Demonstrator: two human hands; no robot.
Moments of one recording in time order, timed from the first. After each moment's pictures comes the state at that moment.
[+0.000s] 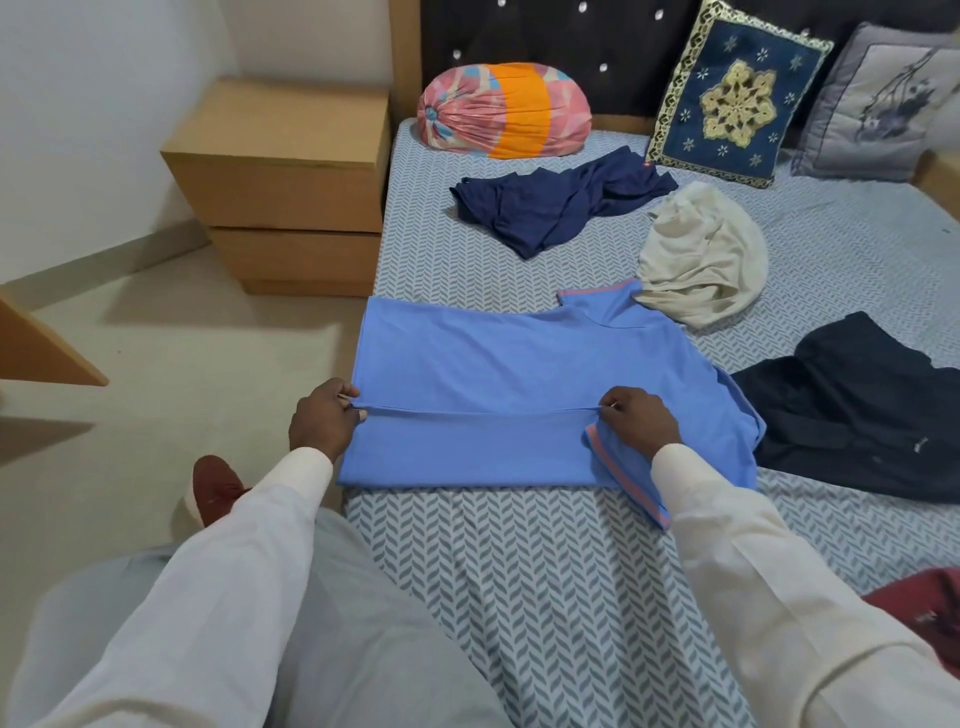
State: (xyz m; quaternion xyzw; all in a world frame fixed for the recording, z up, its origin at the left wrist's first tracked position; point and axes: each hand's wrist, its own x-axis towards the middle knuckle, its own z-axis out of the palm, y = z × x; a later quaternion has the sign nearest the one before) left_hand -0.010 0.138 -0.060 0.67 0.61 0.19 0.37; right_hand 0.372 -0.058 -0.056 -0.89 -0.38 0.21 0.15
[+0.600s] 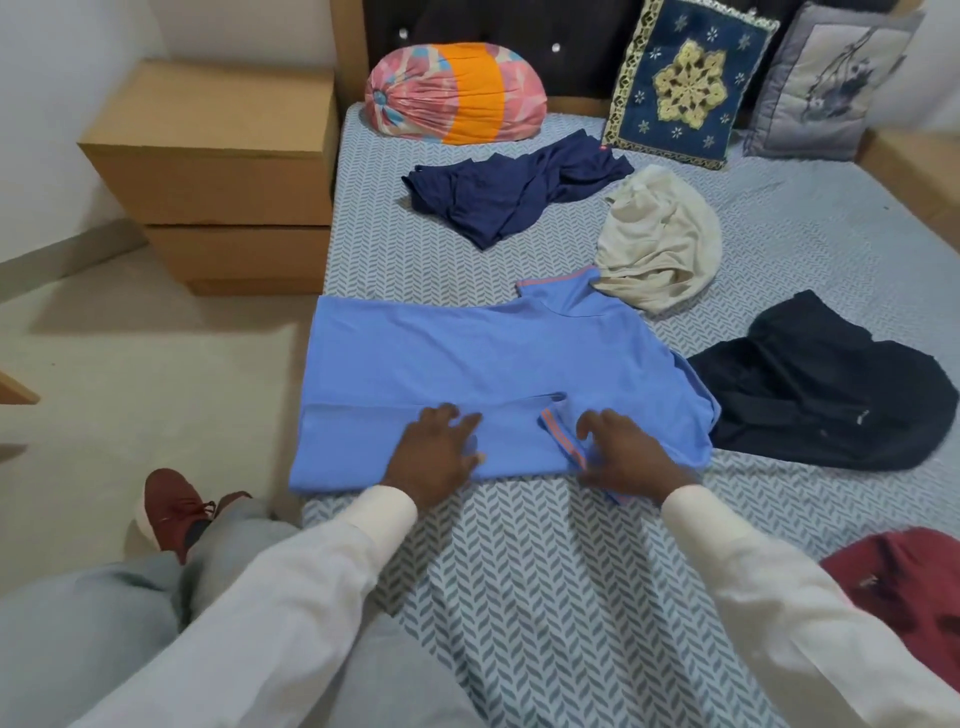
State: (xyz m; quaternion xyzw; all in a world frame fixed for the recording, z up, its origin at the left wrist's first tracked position) left_hand 0.113 0.035 -0.059 0.92 0.32 0.01 0.22; right_hand 0.353 -0.126 -0.037 -0.84 -0.51 0.18 0.02
